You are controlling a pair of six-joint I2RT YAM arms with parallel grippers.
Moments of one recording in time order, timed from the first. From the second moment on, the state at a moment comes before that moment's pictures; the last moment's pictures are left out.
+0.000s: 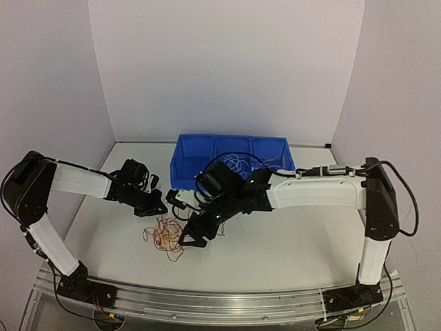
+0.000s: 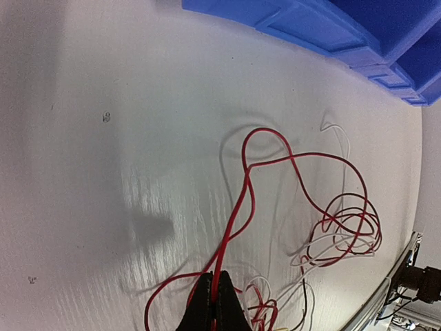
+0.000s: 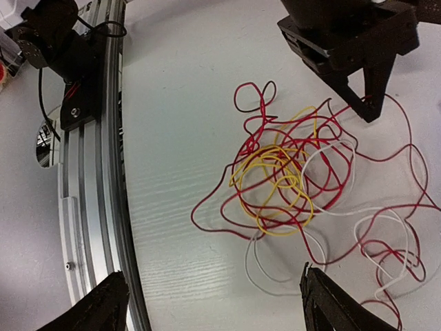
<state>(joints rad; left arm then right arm) -0.47 1.63 0.80 -0.14 0.35 -0.59 1.12 1.95 1.53 -0.44 -0.30 -0.02</state>
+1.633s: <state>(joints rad) -0.60 1.27 1.15 -0.69 -0.34 -0.78 0.90 1.40 0.67 -0.01 0.32 0.28</state>
